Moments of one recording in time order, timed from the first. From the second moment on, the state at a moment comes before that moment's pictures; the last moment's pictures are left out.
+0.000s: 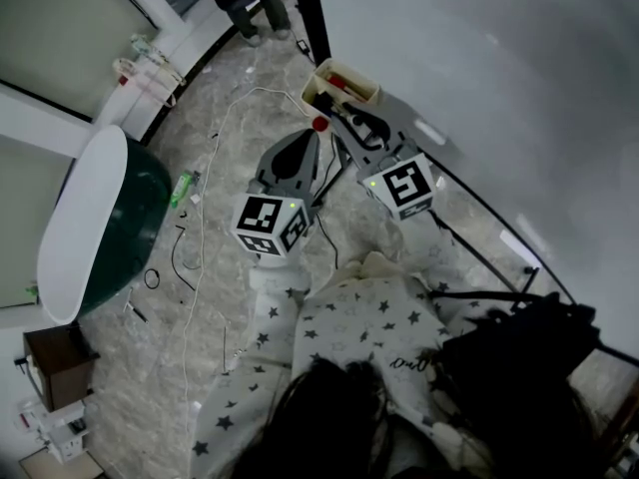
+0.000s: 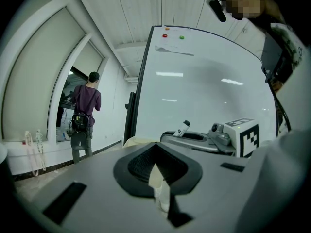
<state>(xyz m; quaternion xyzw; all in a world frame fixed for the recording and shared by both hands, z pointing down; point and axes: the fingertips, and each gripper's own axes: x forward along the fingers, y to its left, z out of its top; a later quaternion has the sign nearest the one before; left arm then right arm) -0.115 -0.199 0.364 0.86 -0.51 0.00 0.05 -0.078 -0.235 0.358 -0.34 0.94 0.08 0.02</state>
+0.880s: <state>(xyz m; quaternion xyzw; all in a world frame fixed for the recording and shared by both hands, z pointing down) -0.073 -0.180 0.279 0.89 -0.45 -0.01 0.00 -0.055 -0.203 0.271 -0.29 0.95 0.08 0.02</state>
